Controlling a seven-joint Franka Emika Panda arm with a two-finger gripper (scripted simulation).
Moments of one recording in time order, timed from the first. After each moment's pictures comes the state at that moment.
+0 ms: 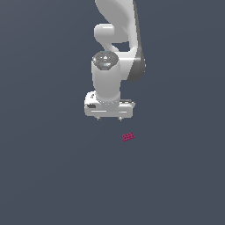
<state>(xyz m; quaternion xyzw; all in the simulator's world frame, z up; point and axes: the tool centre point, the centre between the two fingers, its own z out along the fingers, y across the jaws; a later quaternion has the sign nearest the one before) -0.005 -0.014 0.172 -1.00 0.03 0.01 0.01</state>
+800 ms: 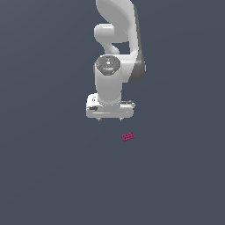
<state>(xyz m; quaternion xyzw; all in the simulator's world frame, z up) -0.012 -0.012 0.159 -1.00 -0.01 0.03 0.00</state>
